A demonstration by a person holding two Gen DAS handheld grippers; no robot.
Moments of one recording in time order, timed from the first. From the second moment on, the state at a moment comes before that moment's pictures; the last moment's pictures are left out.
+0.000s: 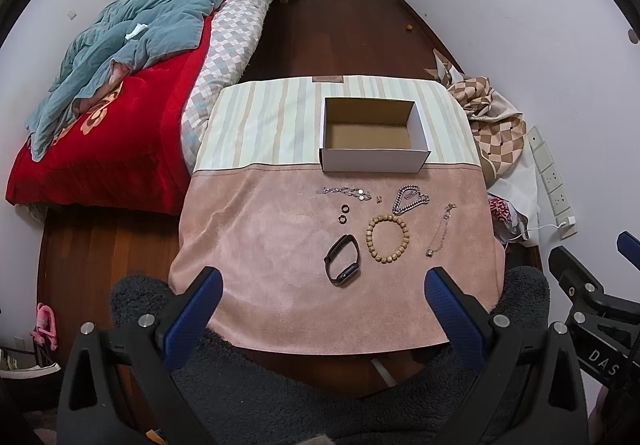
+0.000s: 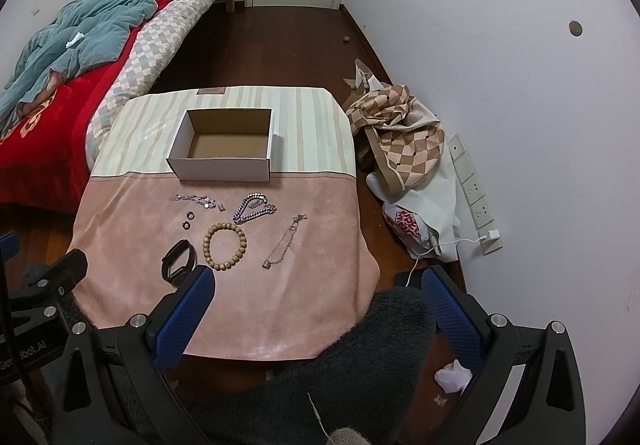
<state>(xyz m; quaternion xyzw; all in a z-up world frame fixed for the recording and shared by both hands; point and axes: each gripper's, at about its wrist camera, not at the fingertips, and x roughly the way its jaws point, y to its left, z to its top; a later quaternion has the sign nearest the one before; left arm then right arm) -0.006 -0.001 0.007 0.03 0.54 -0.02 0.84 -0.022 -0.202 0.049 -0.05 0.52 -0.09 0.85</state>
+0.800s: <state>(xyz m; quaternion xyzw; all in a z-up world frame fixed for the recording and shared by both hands) -0.006 0.001 0.007 0.02 0.54 -0.02 0.84 -0.025 -0.200 0.052 -0.05 0.51 -0.09 0.85</state>
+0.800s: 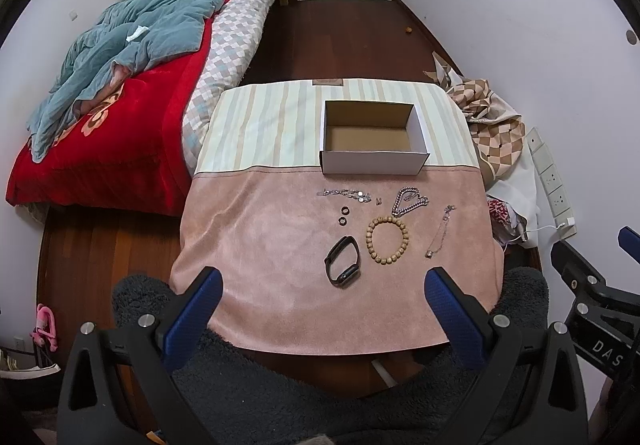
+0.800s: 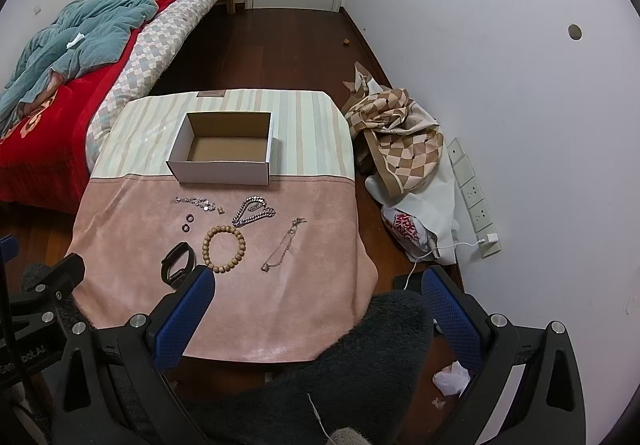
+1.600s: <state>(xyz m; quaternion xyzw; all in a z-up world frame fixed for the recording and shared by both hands) -0.007 -0.001 0.010 0.02 0.54 -0.02 0.84 -0.028 -0.203 0.057 -0.06 0.51 -0.10 0.85</state>
